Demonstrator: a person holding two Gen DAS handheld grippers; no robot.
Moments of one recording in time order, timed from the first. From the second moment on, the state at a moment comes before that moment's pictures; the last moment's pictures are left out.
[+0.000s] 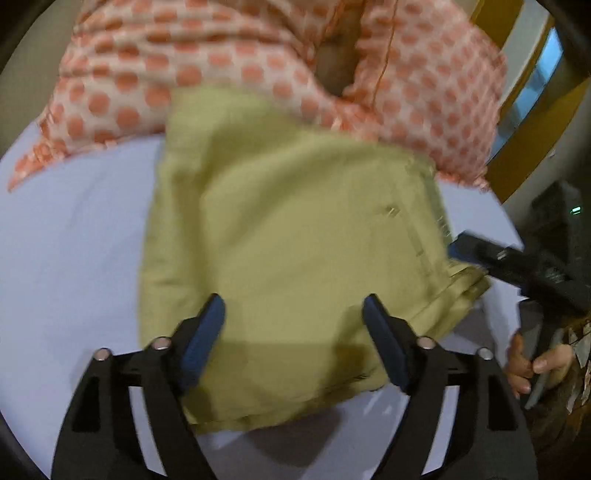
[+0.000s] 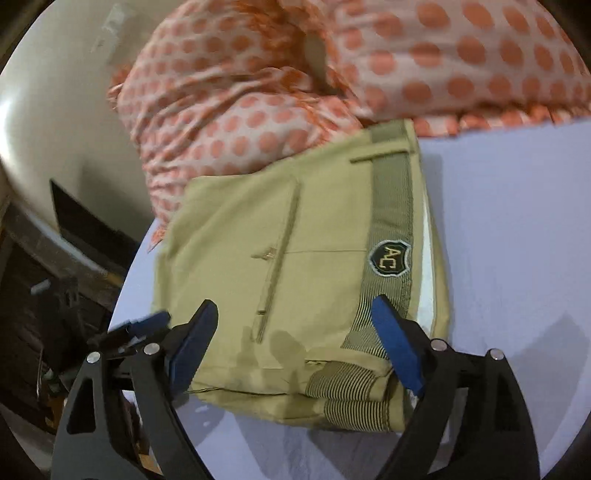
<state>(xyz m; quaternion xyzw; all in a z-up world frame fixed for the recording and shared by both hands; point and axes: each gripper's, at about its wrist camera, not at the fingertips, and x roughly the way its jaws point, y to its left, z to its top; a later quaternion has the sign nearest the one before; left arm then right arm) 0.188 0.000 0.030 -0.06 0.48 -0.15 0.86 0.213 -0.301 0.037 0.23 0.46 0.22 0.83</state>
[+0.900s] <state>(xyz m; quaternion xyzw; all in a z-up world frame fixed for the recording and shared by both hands) 0.063 0.028 0.013 0.02 0.44 -0.03 0.90 0.064 -0.206 0.019 -0.01 0.41 0.07 0.91</state>
